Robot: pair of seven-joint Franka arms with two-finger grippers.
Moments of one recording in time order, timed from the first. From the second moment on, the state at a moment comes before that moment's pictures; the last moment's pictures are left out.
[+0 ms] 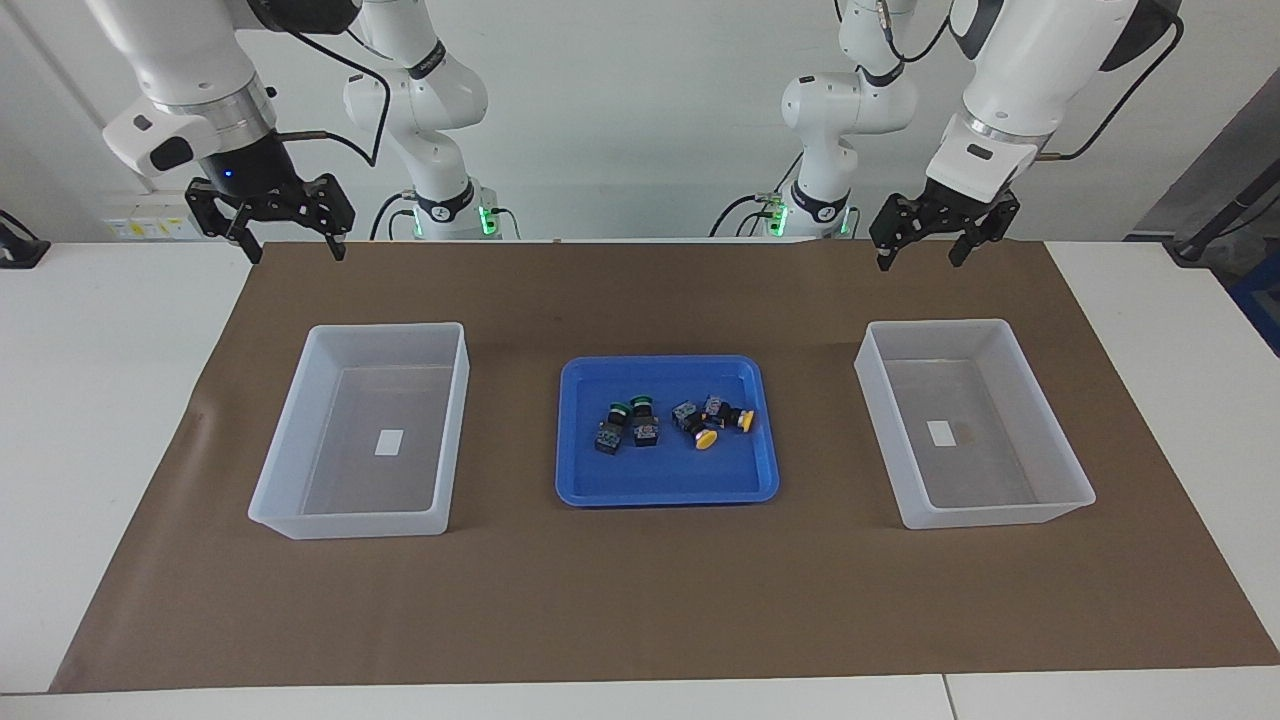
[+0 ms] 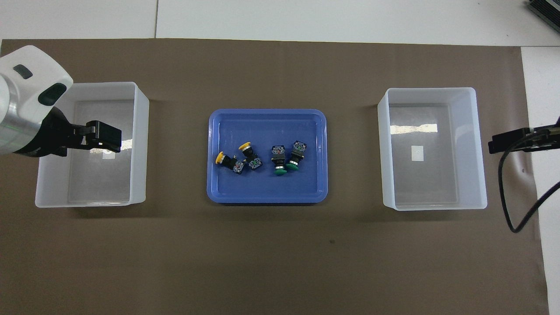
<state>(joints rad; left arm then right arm) -0.07 -0.02 -0.14 -1.57 -0.02 1.54 -0.21 0.09 -0.06 -0.09 -1.60 -0.02 1.57 -0.04</state>
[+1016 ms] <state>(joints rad) -0.15 -0.04 -0.16 -1.83 -0.02 1.87 -0.42 0.09 -0.06 -0.09 -1.60 -0.02 1.57 -0.04</state>
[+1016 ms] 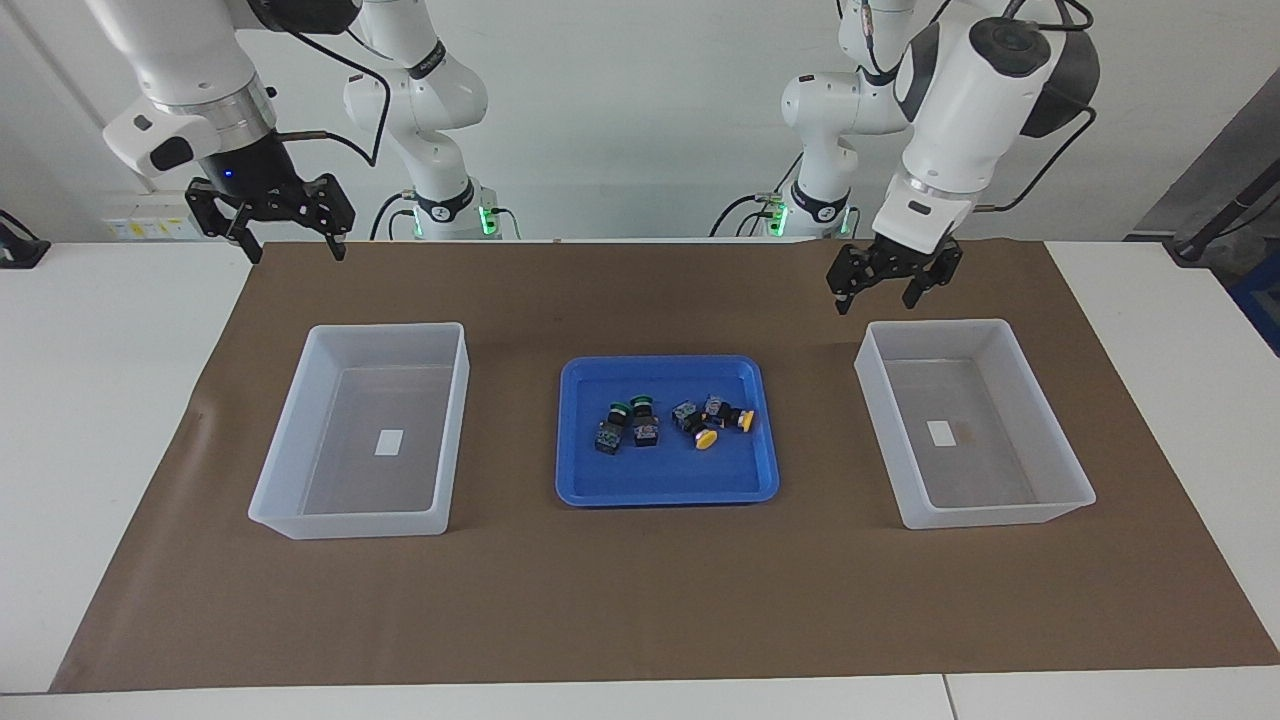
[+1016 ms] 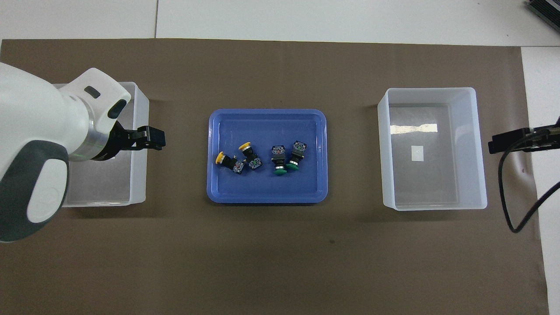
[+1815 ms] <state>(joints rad) -0.28 0.04 -0.16 -2.14 -0.02 2.40 -1.14 0.09 -0.06 -0.09 -1.60 -0.02 1.57 -0.04</state>
